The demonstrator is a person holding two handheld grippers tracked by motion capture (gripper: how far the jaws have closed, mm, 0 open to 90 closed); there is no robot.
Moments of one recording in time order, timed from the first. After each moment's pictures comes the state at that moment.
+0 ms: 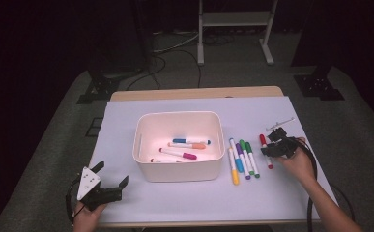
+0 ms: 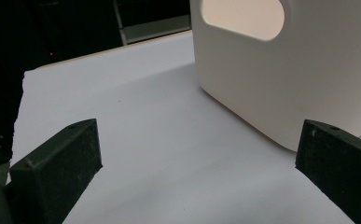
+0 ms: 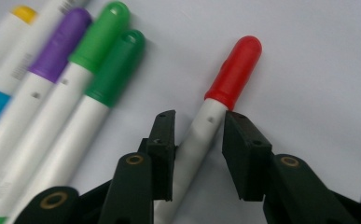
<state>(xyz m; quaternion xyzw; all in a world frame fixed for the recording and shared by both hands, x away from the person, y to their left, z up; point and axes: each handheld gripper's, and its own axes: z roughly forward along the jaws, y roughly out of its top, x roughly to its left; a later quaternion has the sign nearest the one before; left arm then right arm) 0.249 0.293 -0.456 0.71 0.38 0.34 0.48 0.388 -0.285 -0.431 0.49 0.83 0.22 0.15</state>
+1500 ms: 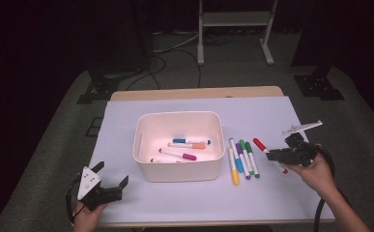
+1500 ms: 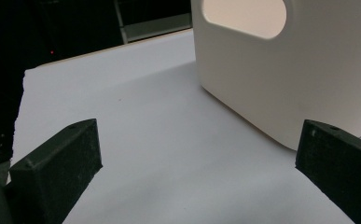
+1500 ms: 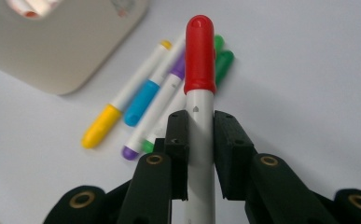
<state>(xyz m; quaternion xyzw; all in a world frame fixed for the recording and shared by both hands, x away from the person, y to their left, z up) 0.250 0.293 -0.456 0.71 0.39 0.34 0.48 0.330 -0.297 -0.375 0.46 0.82 0.33 0.07</state>
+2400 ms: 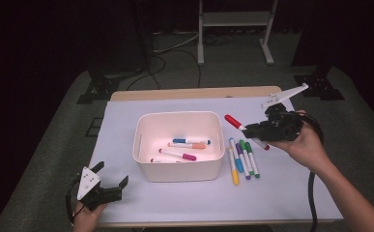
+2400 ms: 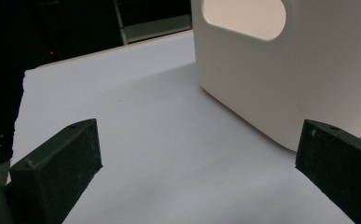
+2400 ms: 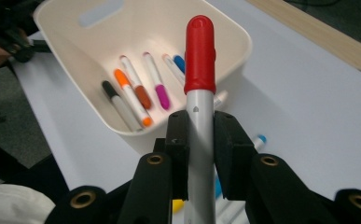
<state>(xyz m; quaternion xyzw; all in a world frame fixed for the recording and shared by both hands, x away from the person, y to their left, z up) 0.249 0.293 -0.456 0.71 0.39 0.34 0.48 0.328 -0.217 -0.253 0.32 0.87 0.37 0.09</state>
